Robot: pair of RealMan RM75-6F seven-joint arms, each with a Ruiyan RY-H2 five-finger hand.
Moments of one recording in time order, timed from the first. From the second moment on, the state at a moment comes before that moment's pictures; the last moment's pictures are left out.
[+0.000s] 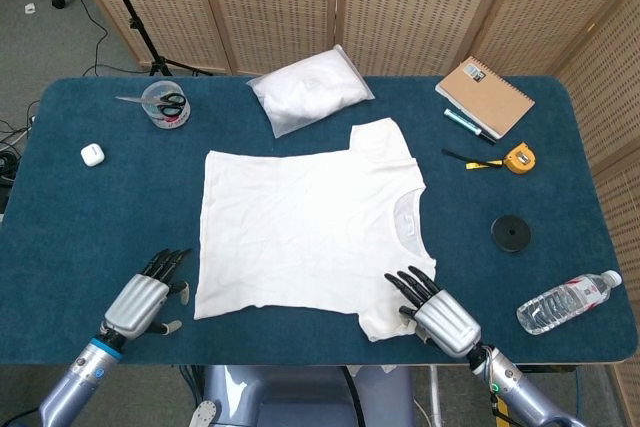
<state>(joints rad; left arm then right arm) -0.28 -1.43 0.06 -1.43 1.69 1.20 -0.03 0.37 -1.52 -0.17 -1.22 -1.88 1.38 0.05</state>
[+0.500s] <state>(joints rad) -0.35 -1.48 0.07 -1.38 1.67 1.13 -0.13 0.38 -1.52 -0.17 -1.22 -1.88 1.37 0.06</state>
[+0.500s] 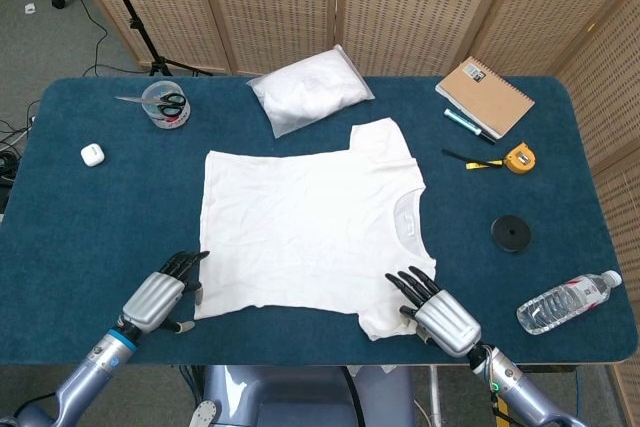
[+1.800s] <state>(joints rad) -0.44 -1.47 0.07 -1.40 1.58 1.04 -0.15 0.38 -1.51 -0.17 -1.21 -1.87 1.38 0.07</state>
